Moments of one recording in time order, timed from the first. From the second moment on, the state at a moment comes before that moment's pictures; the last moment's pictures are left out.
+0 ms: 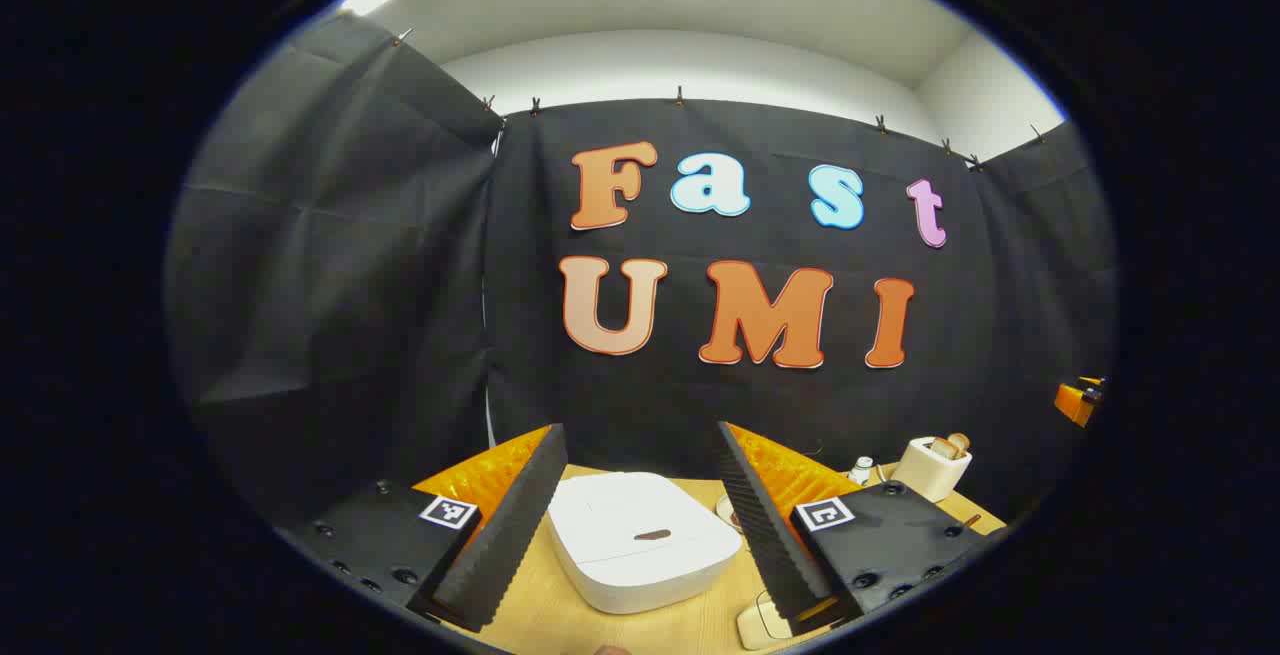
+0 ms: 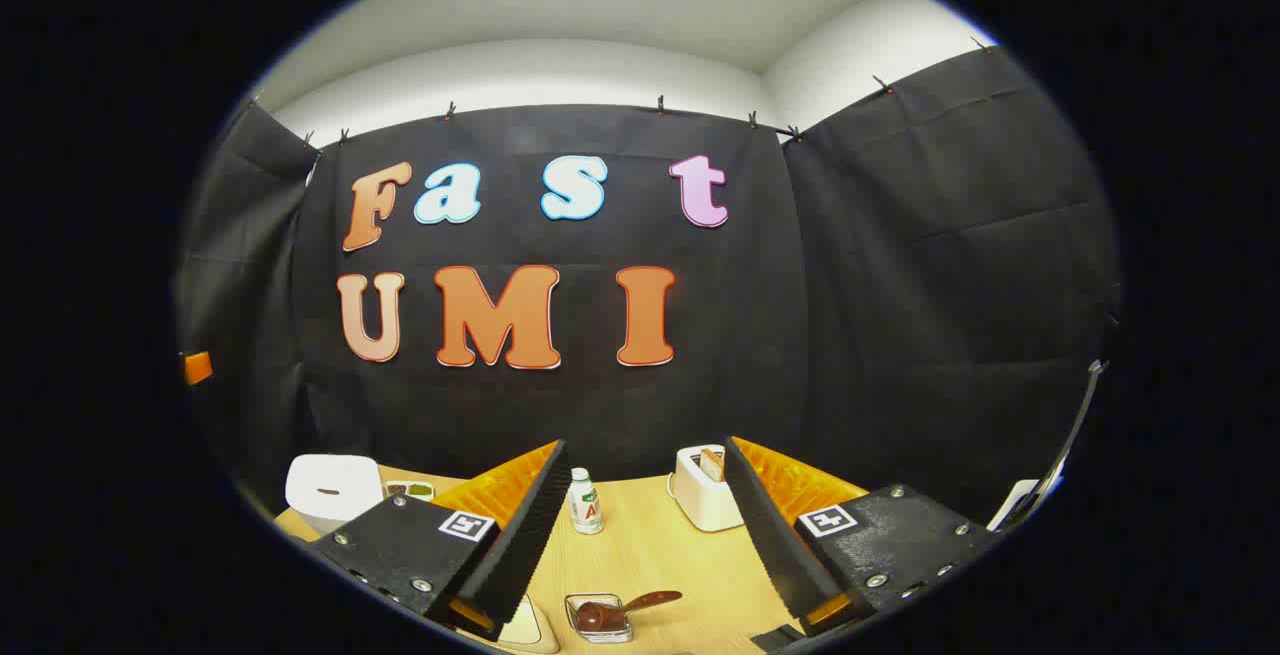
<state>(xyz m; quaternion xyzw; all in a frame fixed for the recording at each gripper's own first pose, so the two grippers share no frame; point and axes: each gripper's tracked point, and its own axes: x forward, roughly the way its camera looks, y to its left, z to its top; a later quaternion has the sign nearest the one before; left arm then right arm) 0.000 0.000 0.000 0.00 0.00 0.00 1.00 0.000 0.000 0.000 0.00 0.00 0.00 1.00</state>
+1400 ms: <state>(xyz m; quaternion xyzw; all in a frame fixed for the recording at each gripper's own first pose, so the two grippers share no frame) -0.001 -0.006 0.000 0.00 0.01 -0.01 1.00 -0.015 -0.024 -0.002 -0.01 0.00 -0.03 1.00</state>
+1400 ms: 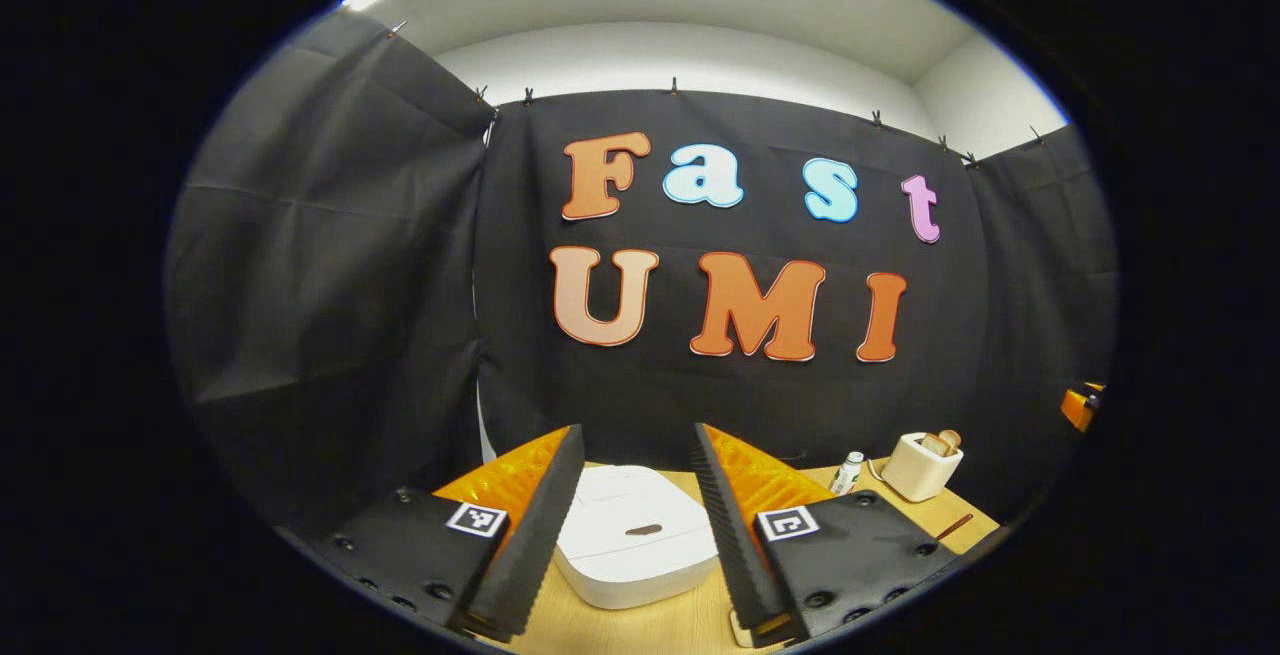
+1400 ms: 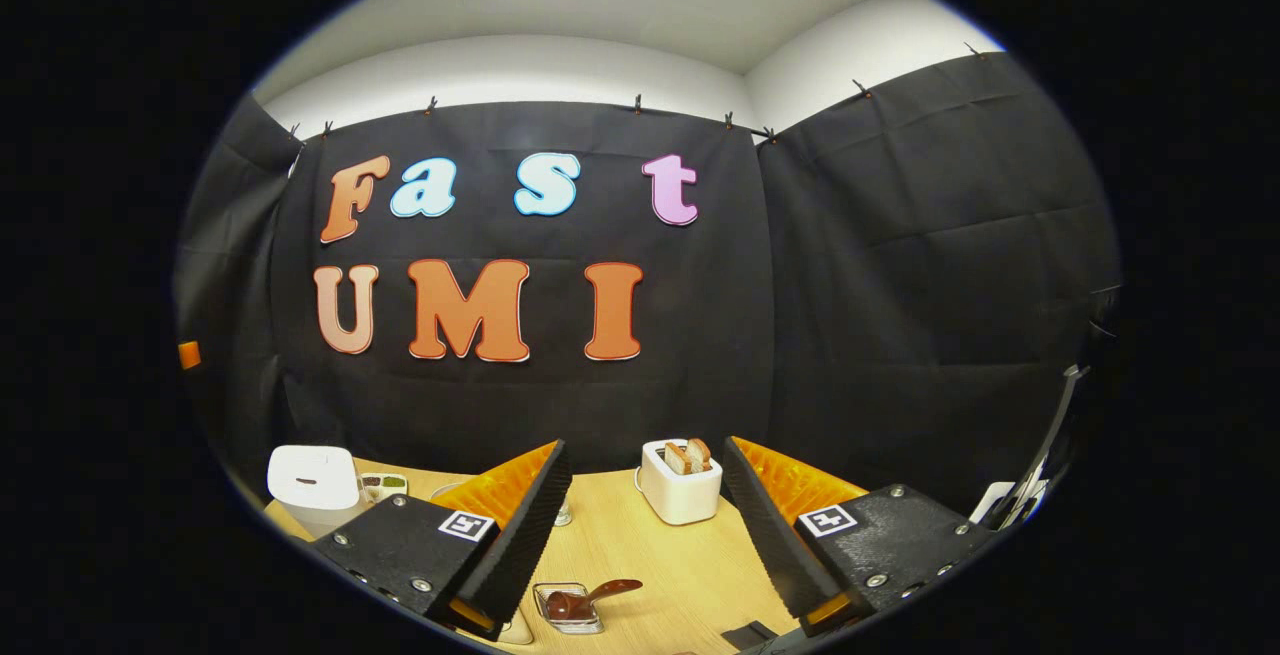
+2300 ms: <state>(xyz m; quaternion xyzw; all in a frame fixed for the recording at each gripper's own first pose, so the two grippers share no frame) 0.028 -0.002 -0.025 0.01 0.04 -0.02 1.00 0.002 -0.002 -0.005 -0.05 0.00 0.00 1.00</state>
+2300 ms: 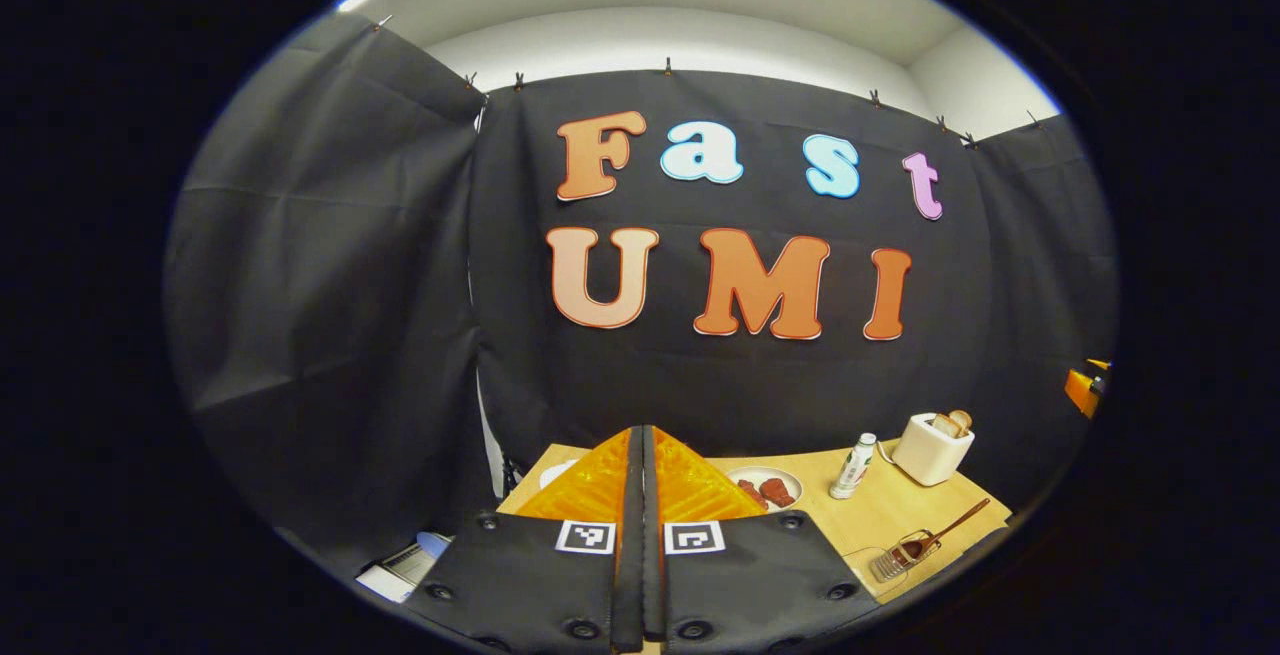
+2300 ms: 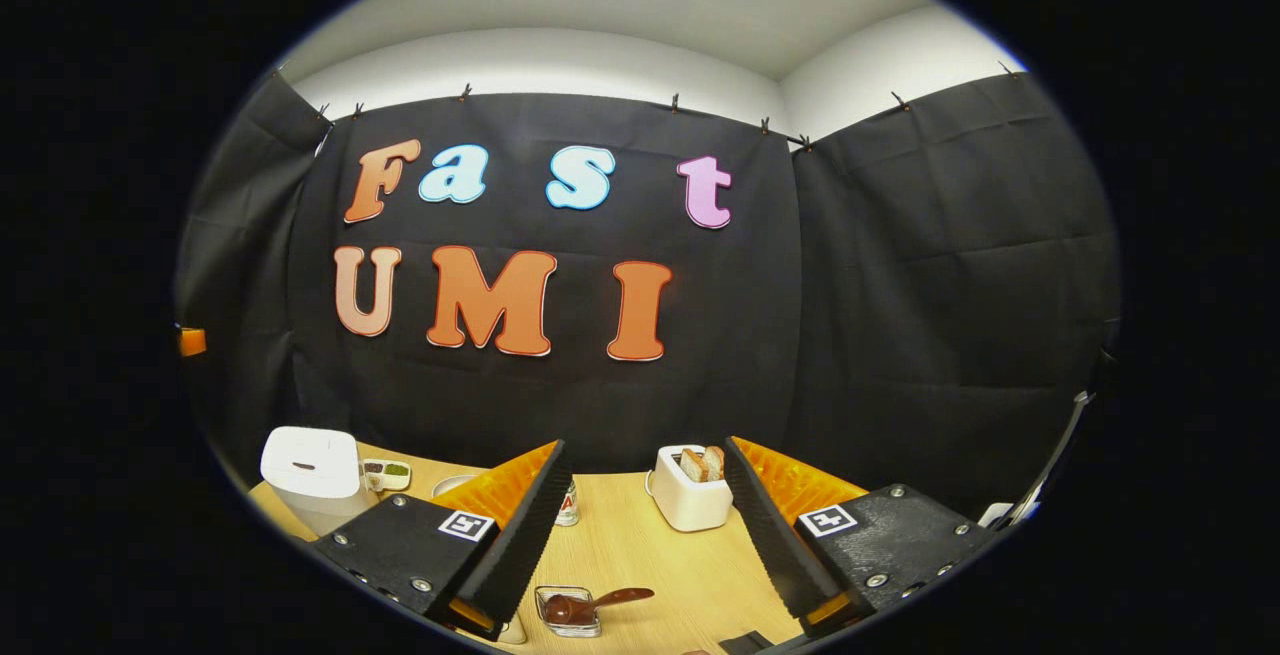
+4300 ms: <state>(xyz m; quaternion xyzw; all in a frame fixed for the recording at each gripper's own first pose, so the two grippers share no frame) 0.167 -0.023 -0.258 -0.01 0.28 -0.09 0.96 0.007 -0.033 -0.021 -0.06 0.03 -0.05 1.00</state>
